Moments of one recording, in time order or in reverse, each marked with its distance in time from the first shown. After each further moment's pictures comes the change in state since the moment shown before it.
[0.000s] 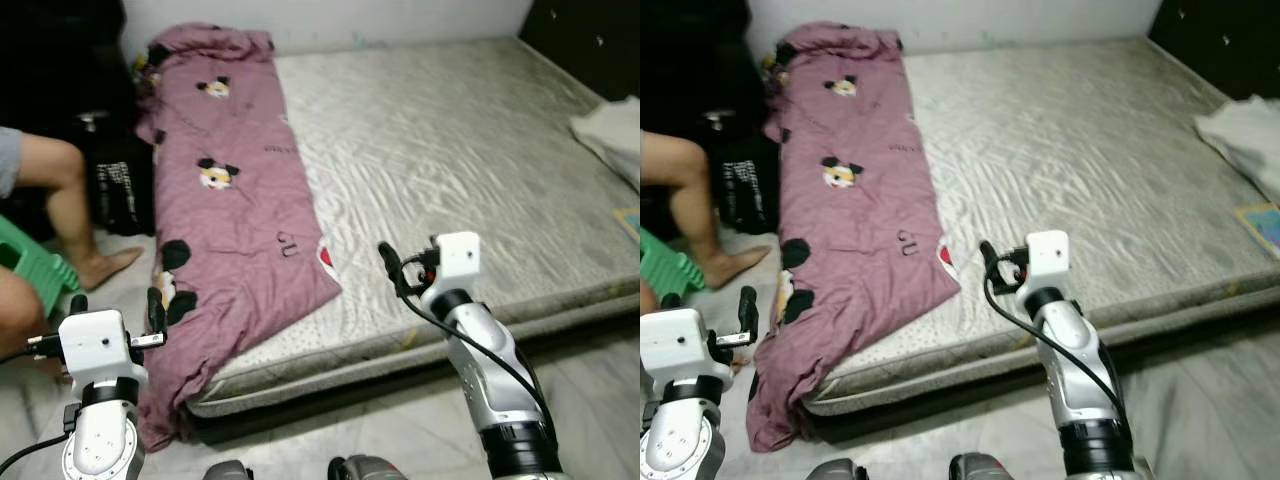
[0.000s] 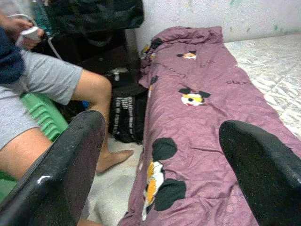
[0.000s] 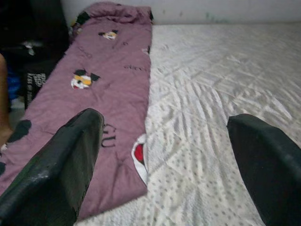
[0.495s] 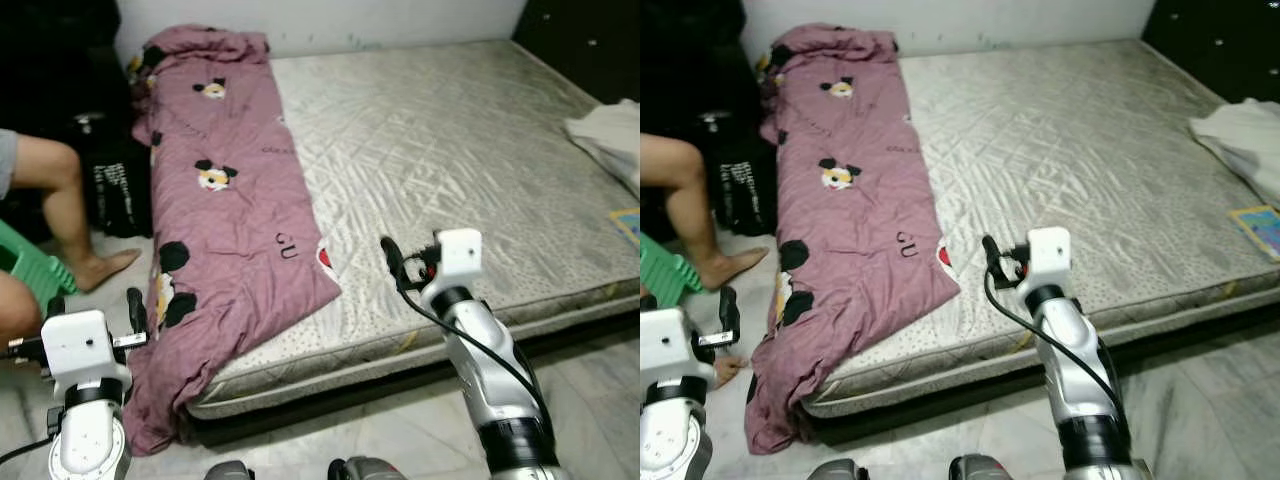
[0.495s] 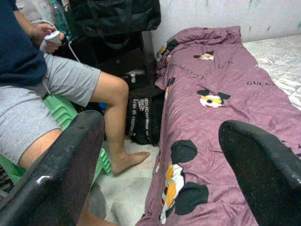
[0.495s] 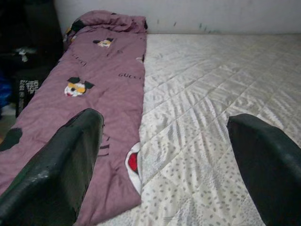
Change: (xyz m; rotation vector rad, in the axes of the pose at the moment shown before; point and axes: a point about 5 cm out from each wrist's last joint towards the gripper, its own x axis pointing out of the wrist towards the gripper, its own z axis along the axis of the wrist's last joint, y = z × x) left arm 0.001 0.015 -0.004 0.048 -0.004 0.062; right arm -0.001 -0.004 -0.002 -0.011 -0.035 -0.025
